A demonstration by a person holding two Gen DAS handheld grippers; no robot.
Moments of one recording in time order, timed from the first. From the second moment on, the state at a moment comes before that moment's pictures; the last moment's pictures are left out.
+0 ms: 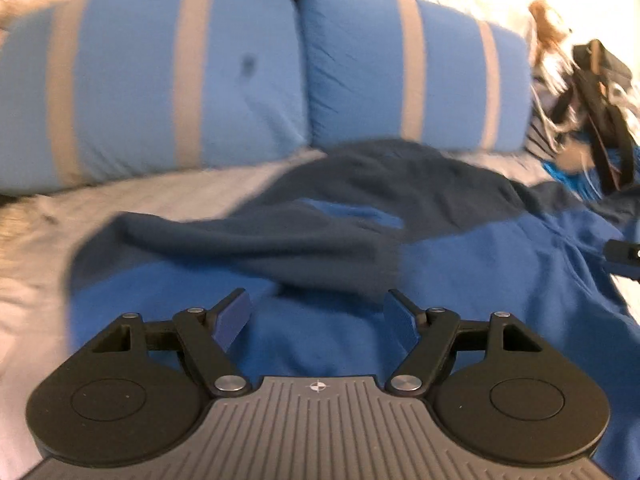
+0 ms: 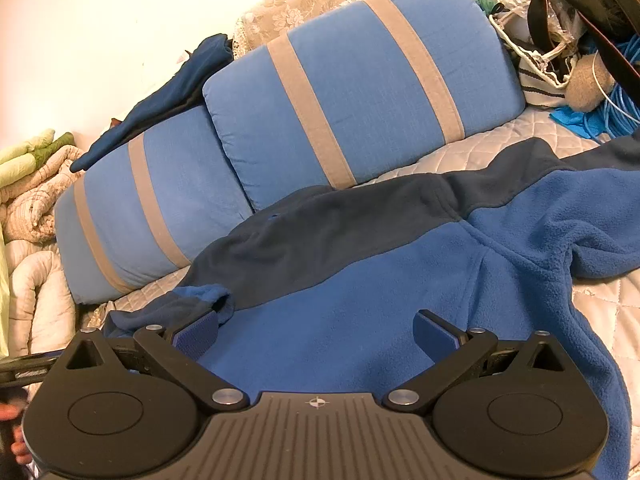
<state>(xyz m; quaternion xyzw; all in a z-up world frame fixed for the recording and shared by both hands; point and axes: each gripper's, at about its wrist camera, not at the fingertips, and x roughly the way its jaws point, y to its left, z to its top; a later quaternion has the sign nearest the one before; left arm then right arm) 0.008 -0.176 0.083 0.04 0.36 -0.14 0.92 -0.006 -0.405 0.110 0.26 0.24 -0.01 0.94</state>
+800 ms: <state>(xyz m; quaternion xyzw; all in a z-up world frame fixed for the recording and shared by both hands) 0.148 -0.190 0.138 0.00 0.31 -0.10 0.95 -0.002 -0.405 0.106 0.27 0.25 0.00 0.93</state>
